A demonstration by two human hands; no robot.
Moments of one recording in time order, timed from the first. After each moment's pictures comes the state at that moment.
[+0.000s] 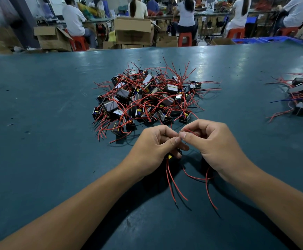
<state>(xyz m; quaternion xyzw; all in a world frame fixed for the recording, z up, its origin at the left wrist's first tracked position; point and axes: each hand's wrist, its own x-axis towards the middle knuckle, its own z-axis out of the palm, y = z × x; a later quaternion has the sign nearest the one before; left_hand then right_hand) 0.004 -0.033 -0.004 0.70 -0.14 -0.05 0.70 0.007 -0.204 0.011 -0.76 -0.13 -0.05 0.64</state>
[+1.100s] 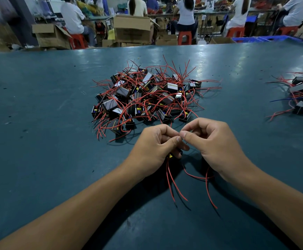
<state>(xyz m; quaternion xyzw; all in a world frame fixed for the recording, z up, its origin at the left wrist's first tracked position) 0.003 -0.035 -0.005 0.72 -0.14 -0.02 0.68 0.007 -0.204 0.008 -0.77 -0.15 -0.07 0.61</state>
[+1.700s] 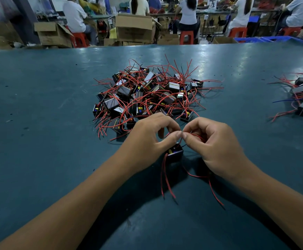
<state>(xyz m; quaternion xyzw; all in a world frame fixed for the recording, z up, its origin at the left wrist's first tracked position) -0.002 -0.016 0.024 0.87 -0.26 0.17 0.38 0.008 -0.206 0.007 -0.80 -0.23 -0.11 0.54</state>
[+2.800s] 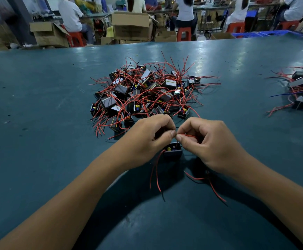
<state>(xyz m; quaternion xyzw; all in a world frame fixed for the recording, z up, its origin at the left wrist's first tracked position) -0.002 -0.012 0.031 0.89 -0.28 0.06 0.36 0.006 -0.212 0.010 -0.81 -0.30 -0.08 0.50</state>
